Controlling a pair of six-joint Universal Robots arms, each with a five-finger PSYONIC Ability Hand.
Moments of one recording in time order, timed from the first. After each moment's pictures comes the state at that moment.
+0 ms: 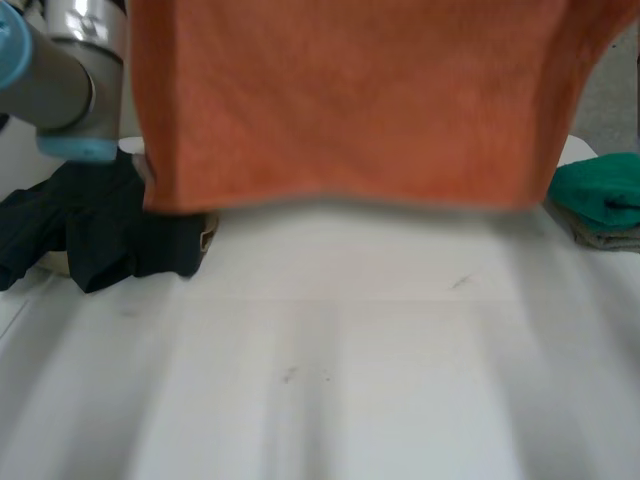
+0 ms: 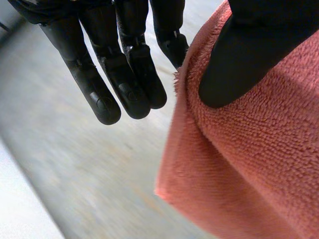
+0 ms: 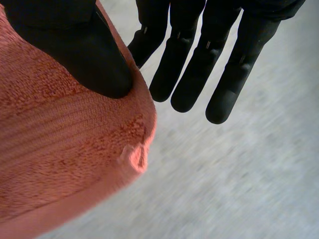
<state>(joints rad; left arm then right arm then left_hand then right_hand) 4.41 -2.27 -0.62 3.71 -1.46 3.68 1.73 -1.02 0.81 -0.48 1.51 2.51 1.16 1.20 1.19 1.20 0.97 1.12 1.18 1.19 1.20 1.00</state>
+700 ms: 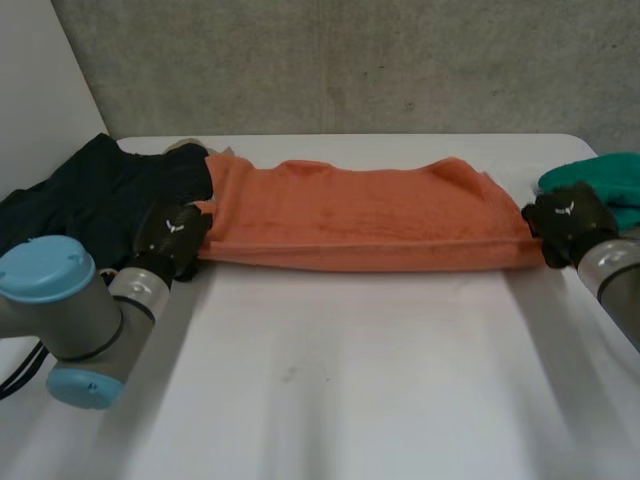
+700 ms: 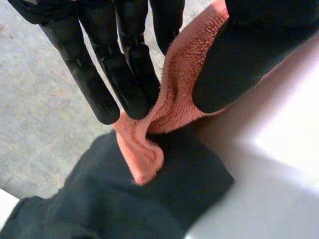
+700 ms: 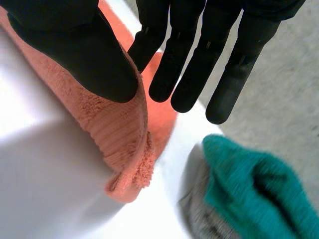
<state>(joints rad) 4.45 -2.12 -1.73 3.77 -1.41 3.67 1.61 -1.11 1.63 -0.28 1.29 2.45 1.16 1.14 1.14 1.14 0.98 1.12 1.18 1.19 1.20 1.02</state>
